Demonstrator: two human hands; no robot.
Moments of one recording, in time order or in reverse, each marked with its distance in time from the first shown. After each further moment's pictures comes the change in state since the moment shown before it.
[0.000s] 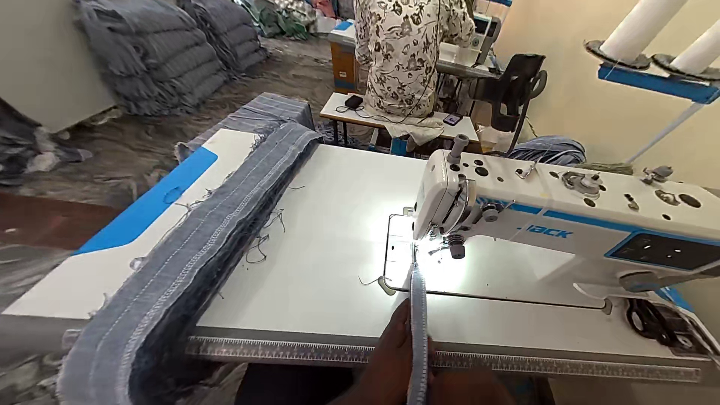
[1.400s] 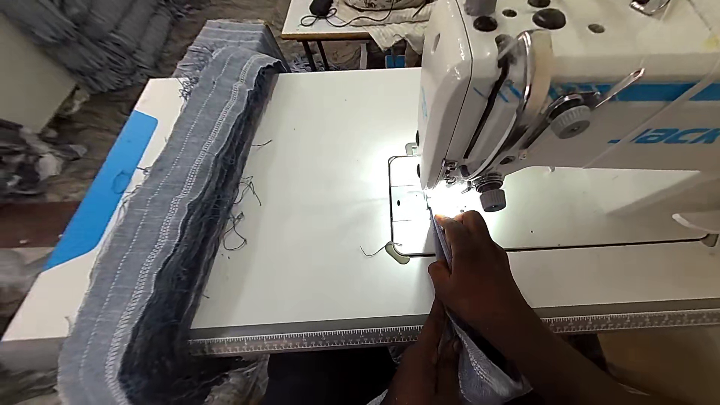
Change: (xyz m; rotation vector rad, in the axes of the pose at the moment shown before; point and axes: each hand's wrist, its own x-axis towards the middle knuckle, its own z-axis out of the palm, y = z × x) left_hand -0.030 -0.033 -0.004 0.400 -0.104 0.098; right_hand 0.115 0.042 -0.002 -0.769 0.432 0.414
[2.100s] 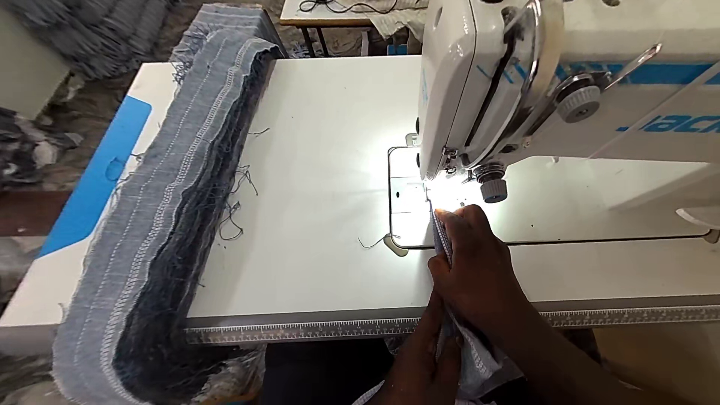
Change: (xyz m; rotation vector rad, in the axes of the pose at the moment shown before) left_hand 0.004 -0.002 0.001 -0.088 -0.011 0.022; right_hand -0.002 -0.001 -0.003 -0.002 -0.014 0.015
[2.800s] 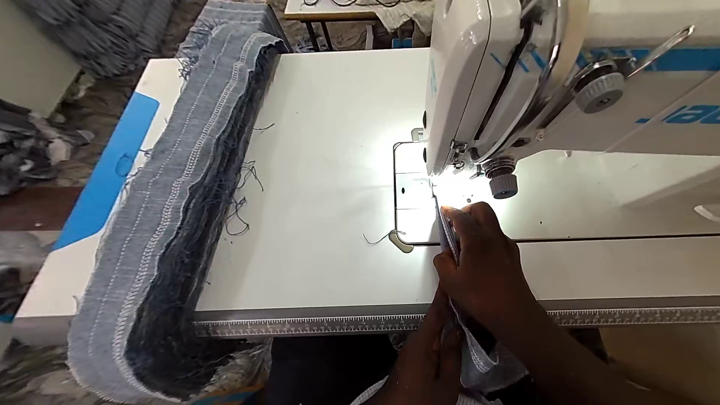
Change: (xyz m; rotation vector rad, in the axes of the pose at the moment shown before) left_hand 0.000 -0.004 0.000 0.060 0.020 0.030; right_hand -0.002 0.003 0.003 0.007 0.044 -0.021
